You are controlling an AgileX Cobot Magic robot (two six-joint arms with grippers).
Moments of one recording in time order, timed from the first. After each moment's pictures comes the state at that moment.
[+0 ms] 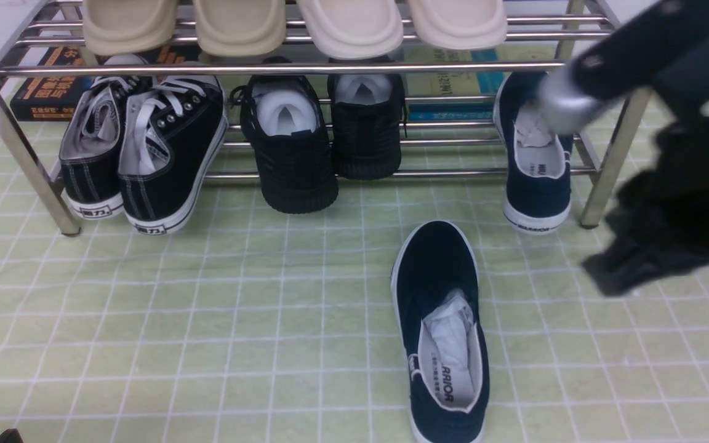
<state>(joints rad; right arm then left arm) 0.95 1.19 -1.26 -0.42 1.23 0.45 -0.02 -0.01 0.02 0.08 0.37 -0.16</state>
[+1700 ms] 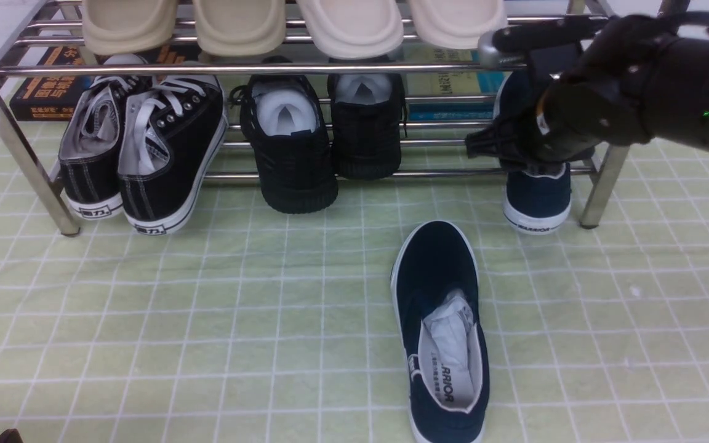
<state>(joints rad) 0.47 1.85 -1.46 -0.51 0.63 0.74 -0.02 -0.01 0.02 0.08 0.37 -0.16</state>
